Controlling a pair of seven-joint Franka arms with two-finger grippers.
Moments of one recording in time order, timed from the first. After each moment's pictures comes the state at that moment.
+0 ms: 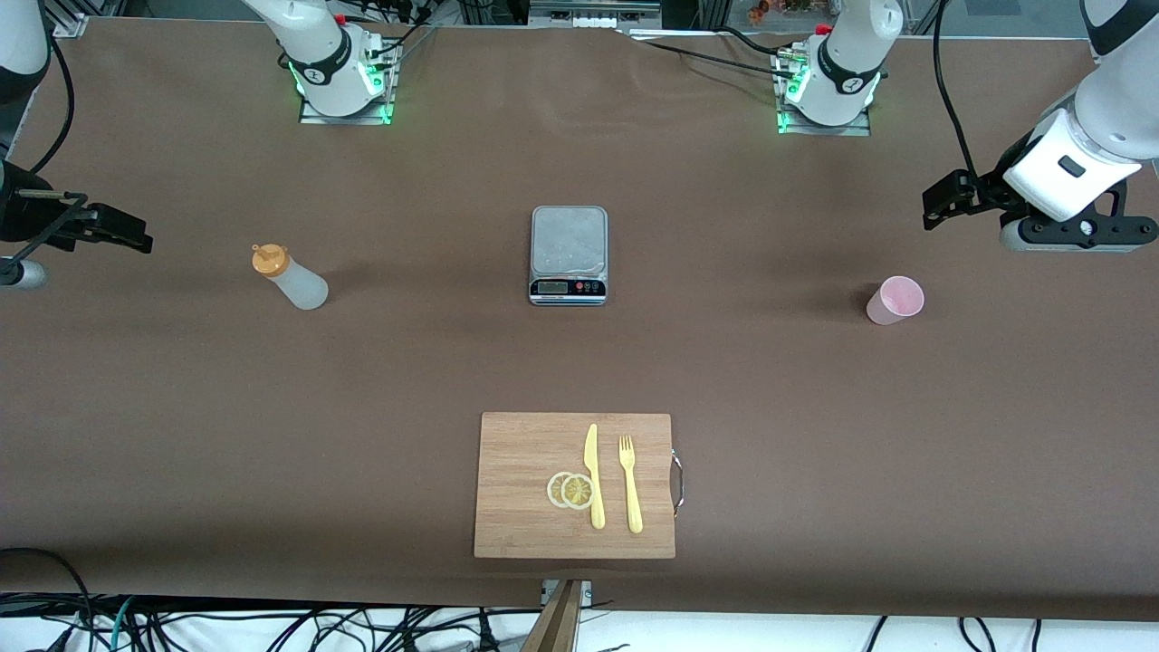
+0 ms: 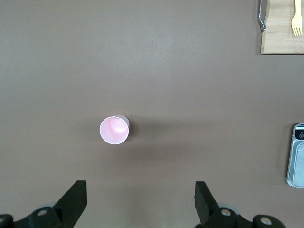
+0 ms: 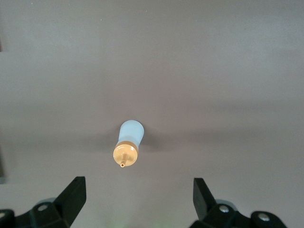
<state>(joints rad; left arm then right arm) -0.01 -0.03 -0.08 -1.71 0.00 1.59 -0.10 -0.03 0.12 -0.03 -1.56 -0.03 1.56 -0.05</state>
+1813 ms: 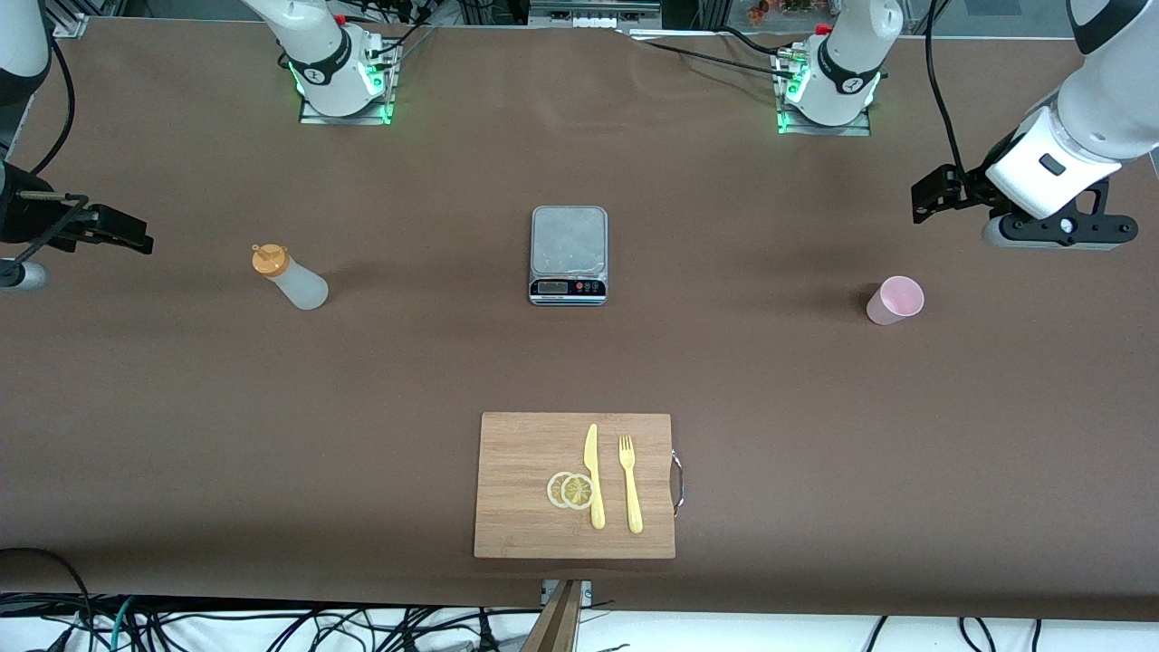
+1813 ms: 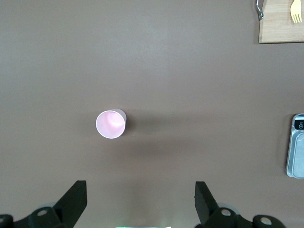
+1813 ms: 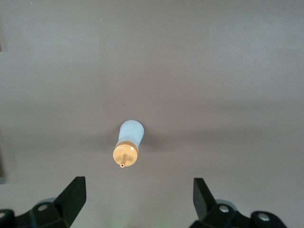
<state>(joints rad) -0.01 -0.02 -0.10 -1.71 0.00 1.56 -0.10 -0.03 0.12 -0.03 -1.56 -0.03 1.56 -0.05</state>
